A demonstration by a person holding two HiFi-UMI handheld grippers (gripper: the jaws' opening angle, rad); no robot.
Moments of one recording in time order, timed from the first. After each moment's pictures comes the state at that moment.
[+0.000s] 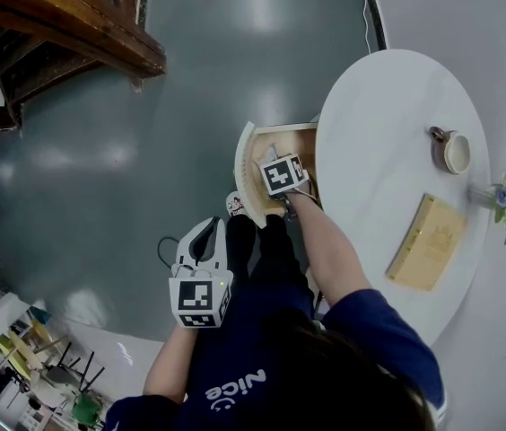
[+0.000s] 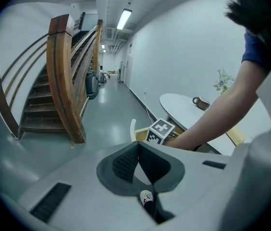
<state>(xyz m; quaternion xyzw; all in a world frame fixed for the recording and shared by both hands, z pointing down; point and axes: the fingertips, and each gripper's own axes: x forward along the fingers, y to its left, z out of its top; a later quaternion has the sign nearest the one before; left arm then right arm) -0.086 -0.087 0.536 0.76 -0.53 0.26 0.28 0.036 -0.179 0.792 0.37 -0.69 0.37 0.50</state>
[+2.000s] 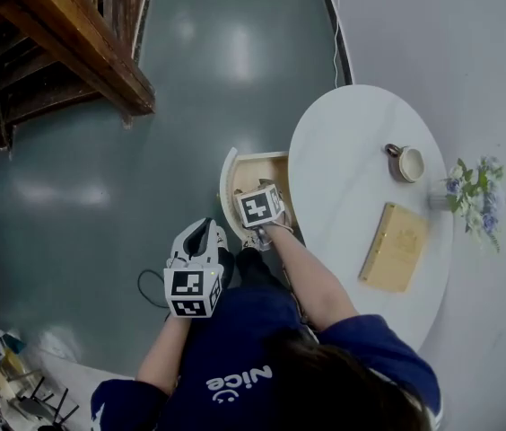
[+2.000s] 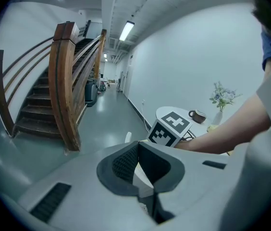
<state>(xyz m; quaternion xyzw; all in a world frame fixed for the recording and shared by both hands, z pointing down) -0.077 -0.098 0.506 0.78 -0.53 0.19 0.26 0.008 -0.177 0.671 0.41 -0.73 0.33 0.43</state>
